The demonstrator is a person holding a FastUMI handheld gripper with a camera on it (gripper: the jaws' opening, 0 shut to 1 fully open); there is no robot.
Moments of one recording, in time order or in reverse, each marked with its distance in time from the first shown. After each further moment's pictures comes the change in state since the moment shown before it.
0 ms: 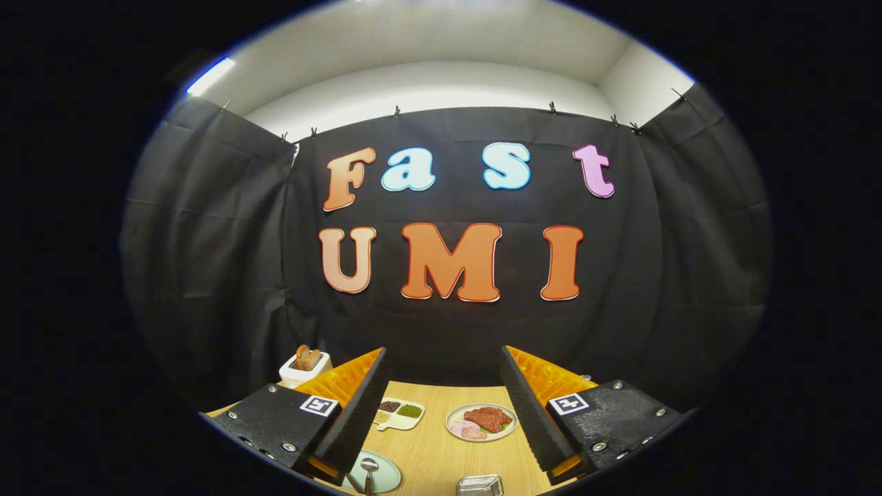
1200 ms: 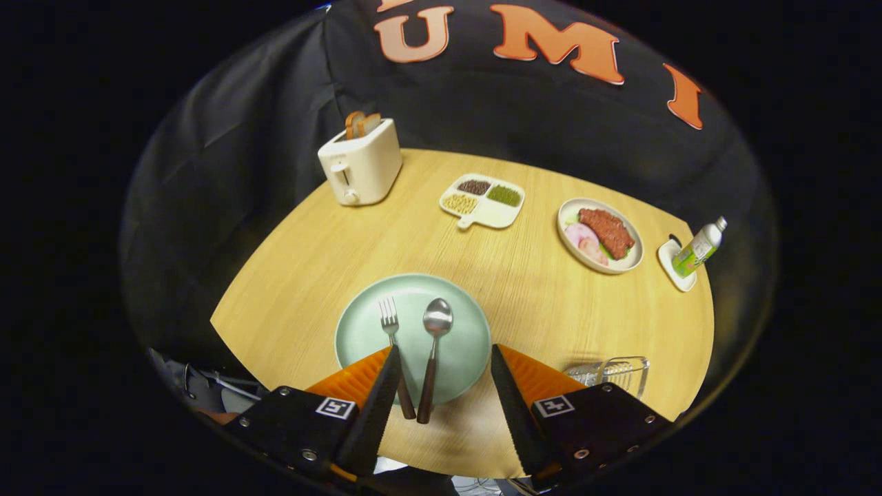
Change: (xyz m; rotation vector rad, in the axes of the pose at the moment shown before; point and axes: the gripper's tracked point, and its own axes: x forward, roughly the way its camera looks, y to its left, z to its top) arm -0.042 0.131 -0.323 -0.131 1.013 0.313
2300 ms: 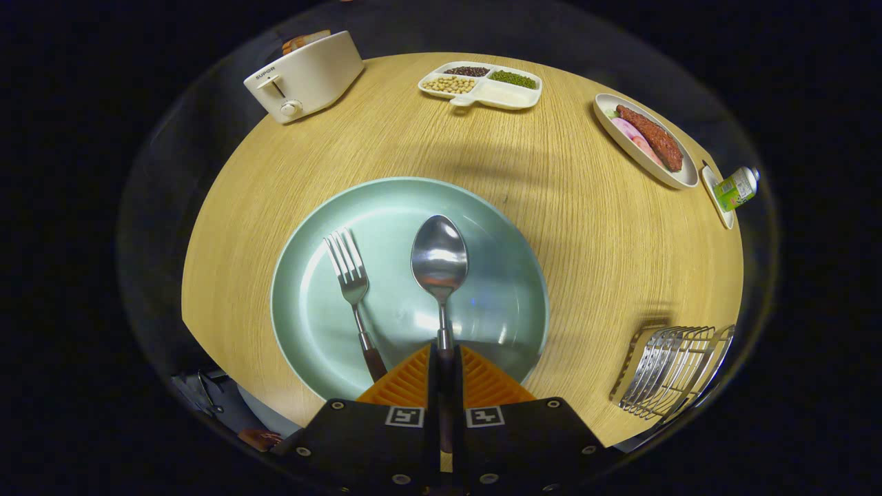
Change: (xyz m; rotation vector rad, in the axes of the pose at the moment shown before) arm 0.070 0.012 -0.053 0.132 0.347 -0.014
